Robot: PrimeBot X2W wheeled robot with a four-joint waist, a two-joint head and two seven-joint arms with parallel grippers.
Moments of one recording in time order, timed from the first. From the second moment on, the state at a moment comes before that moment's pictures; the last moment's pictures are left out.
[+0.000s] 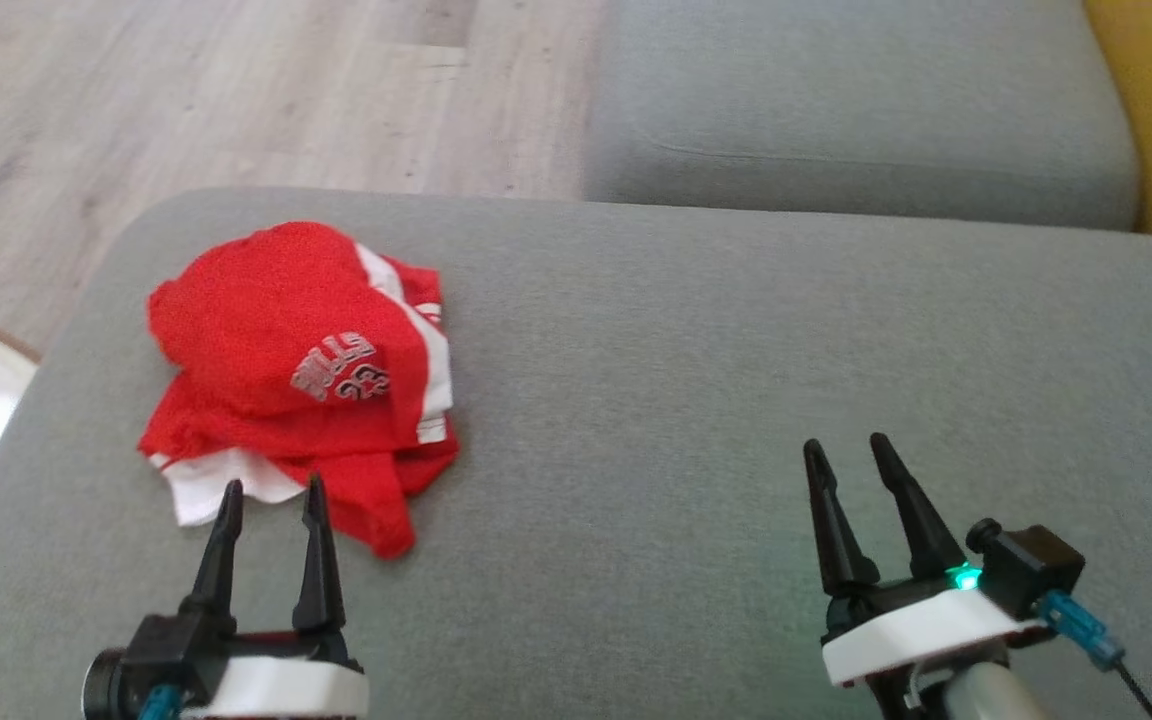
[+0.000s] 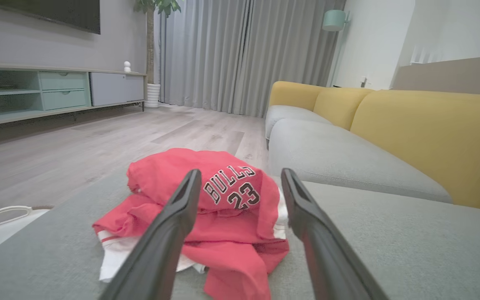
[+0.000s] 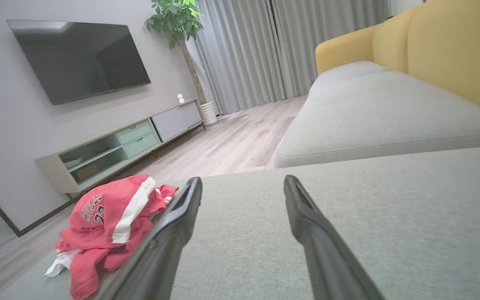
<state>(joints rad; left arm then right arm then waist) 0.04 0.05 -0.09 0.19 -0.21 -0.04 -0.25 0.00 -0.04 0.23 0.26 0.35 0.13 -0.25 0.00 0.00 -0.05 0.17</state>
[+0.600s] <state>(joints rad) 0.07 0.06 -0.03 0.19 -0.17 -0.04 -0.25 0.02 -0.04 0.28 0.25 0.38 0.13 -0.25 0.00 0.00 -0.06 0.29</state>
